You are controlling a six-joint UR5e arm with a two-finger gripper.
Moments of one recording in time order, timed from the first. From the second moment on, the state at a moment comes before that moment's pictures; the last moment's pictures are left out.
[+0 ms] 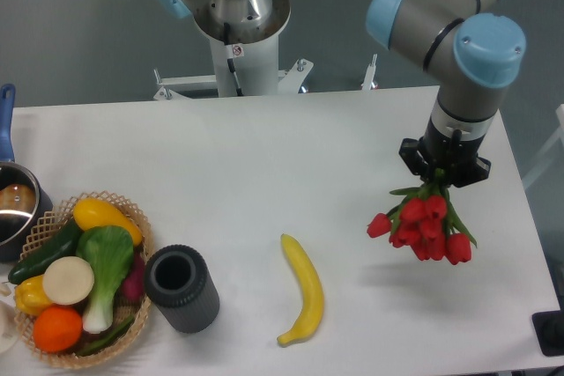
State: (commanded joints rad) arm 2.68 -1.93 -1.45 -1.23 1.53 1.10
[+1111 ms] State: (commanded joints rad) arm 2.57 -1.73 -1.65 -0.73 0.72 0.83
